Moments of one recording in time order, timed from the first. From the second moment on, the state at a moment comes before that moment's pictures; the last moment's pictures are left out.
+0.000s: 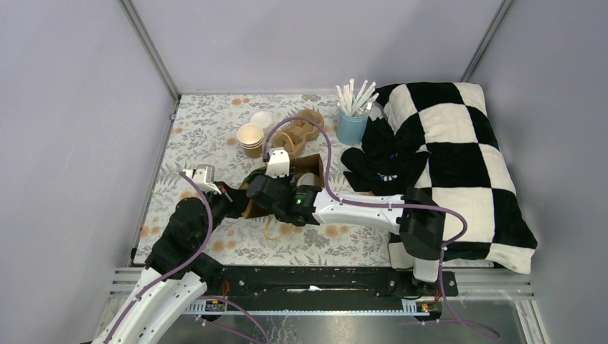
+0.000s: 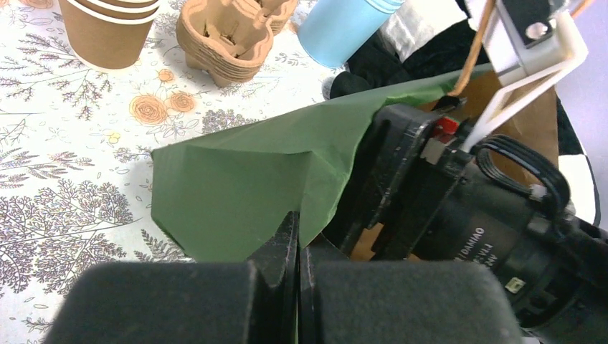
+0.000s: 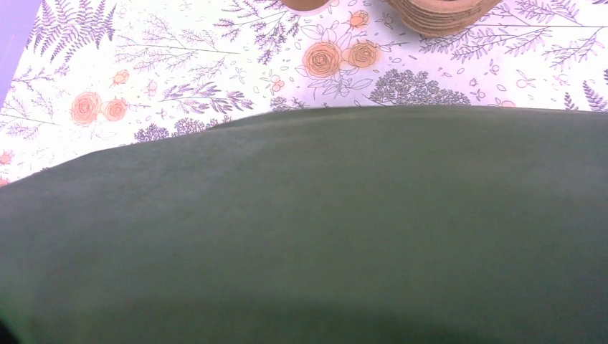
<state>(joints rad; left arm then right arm) -0.53 0.32 0.51 -0.40 -0.04 -0.60 1.25 1.85 1.49 -0.40 0.71 0.75</state>
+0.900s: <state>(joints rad) -0.56 0.42 0.57 -0.38 -0.08 -0.47 1.22 1.68 1.16 -0.03 0.42 0.30</state>
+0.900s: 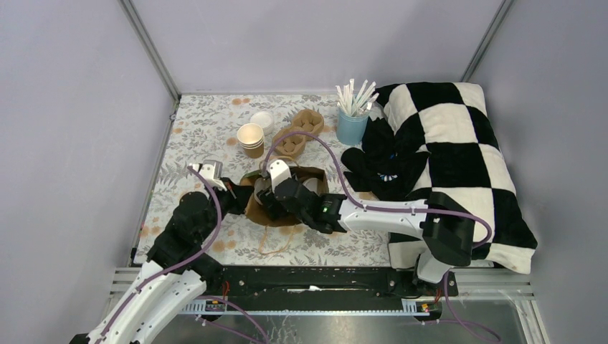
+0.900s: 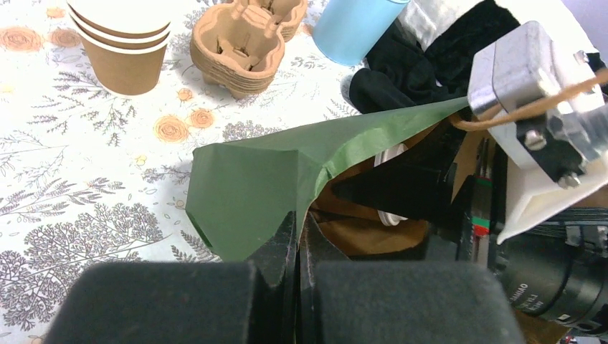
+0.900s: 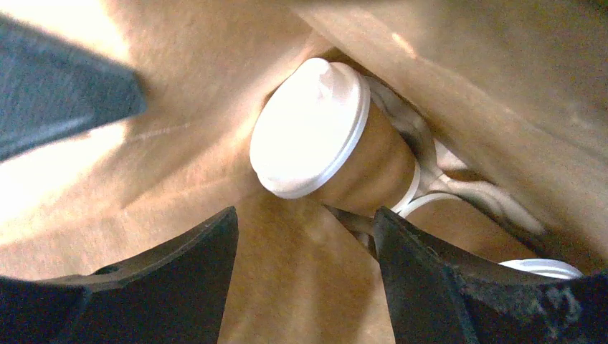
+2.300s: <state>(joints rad) -0.56 0.39 0.50 -0.32 -0.05 -0.44 1.20 1.87 1.26 0.11 0.68 0.30</state>
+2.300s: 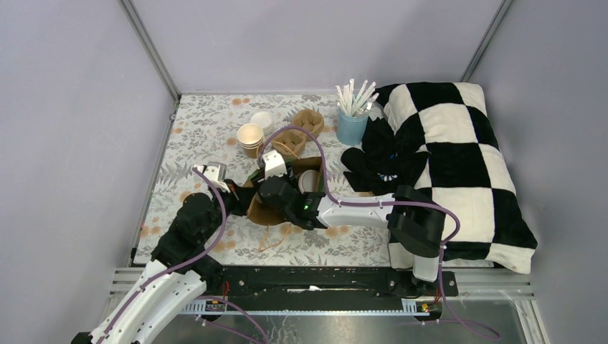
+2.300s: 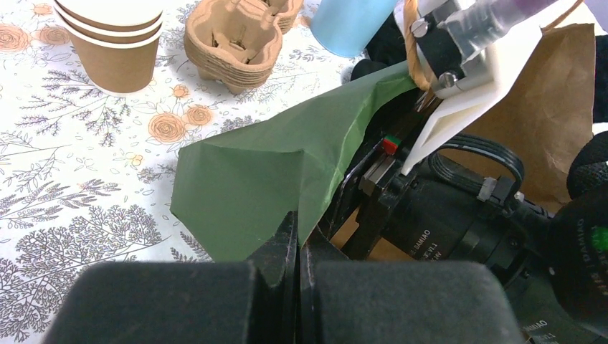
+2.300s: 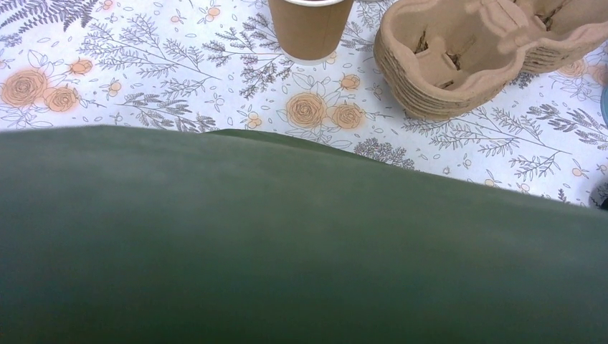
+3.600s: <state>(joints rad) -0.57 0.46 0.54 -0.36 -0.05 -0.45 1.14 1.74 0.98 0.49 0.34 0.19</state>
